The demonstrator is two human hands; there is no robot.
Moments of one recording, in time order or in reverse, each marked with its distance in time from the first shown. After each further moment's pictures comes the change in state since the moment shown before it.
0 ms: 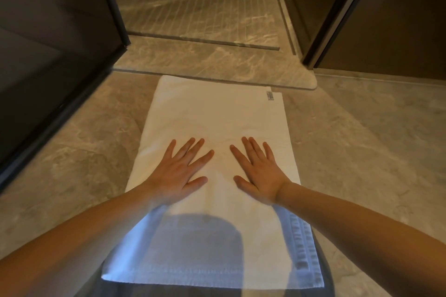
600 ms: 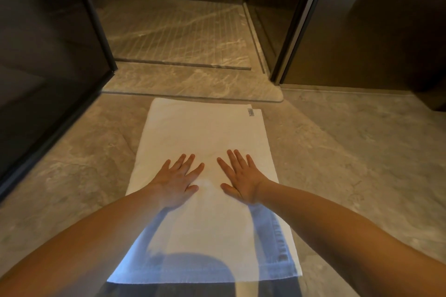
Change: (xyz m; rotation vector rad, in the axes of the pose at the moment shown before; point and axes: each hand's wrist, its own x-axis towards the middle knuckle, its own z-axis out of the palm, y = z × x) left_hand 0.006 0.051 -0.038 0.077 -0.296 -0.069; right_hand -0.025 0.001 -0.016 -0.184 -0.192 0.067
